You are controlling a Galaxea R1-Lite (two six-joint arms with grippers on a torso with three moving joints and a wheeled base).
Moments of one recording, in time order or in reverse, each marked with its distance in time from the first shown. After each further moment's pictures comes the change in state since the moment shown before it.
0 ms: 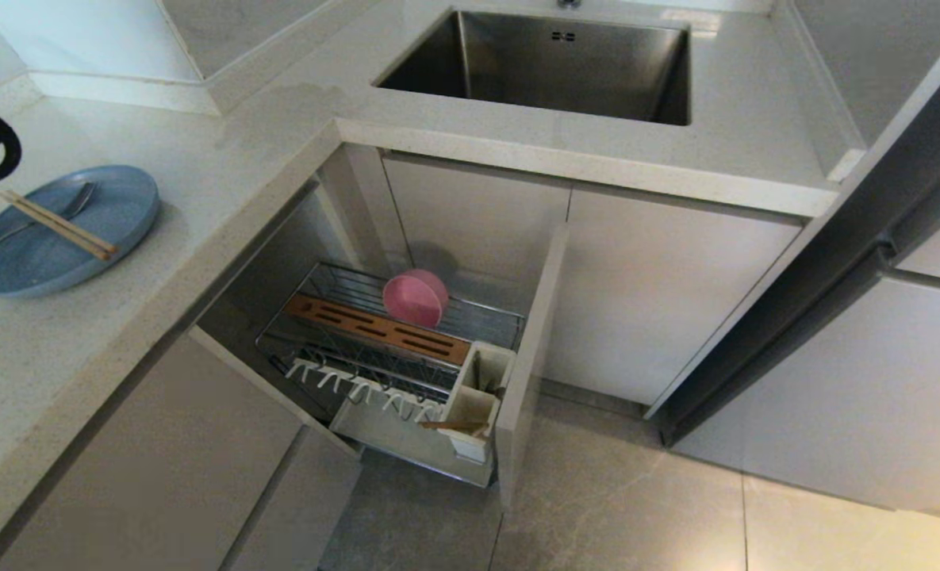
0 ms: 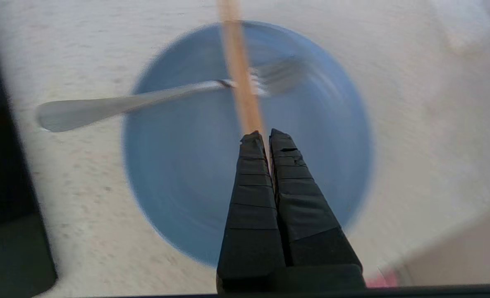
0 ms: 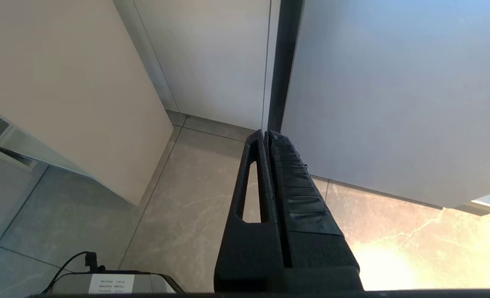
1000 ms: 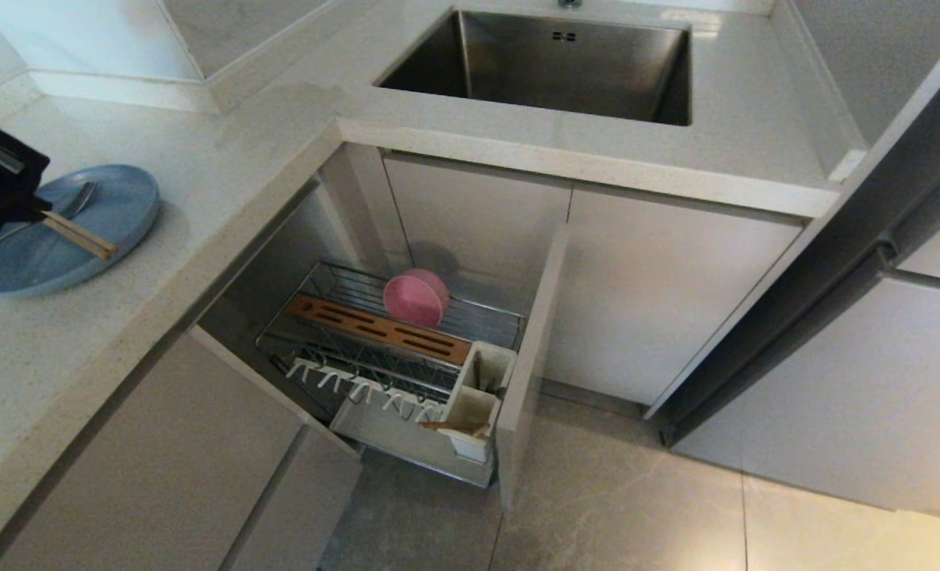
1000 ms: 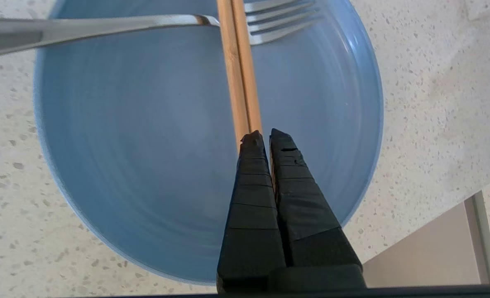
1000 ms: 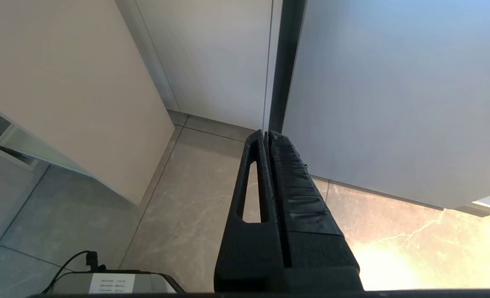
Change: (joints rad) left arm 0.045 0.056 0.065 -0.045 -0.223 -0.147; right arm 0.000 0.000 0.000 0.000 0.000 0.000
